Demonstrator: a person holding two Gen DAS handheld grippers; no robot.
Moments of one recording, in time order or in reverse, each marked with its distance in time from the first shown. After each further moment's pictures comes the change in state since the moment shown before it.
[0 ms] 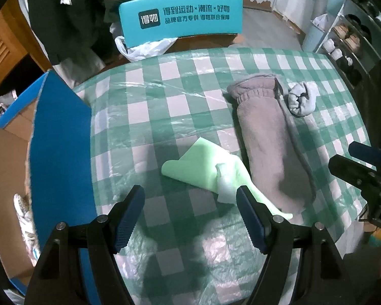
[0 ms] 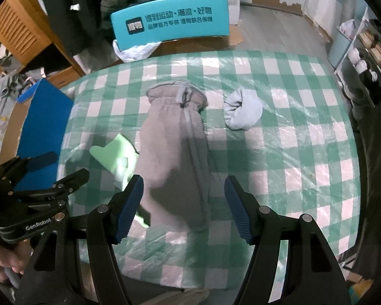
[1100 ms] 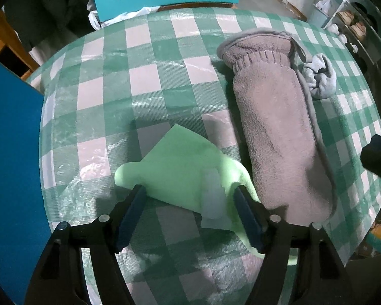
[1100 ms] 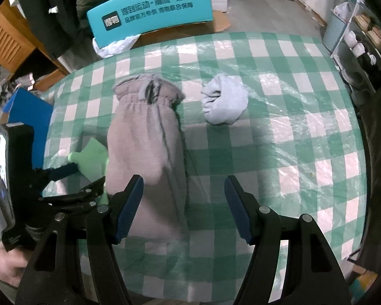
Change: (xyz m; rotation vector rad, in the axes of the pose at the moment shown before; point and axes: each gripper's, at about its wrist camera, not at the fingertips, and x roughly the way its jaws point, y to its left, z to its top) left arm 0.073 -0.023 0.003 0.006 0.101 -0.013; right arm 0.027 -0.036 0.007 0.067 0.045 -0.006
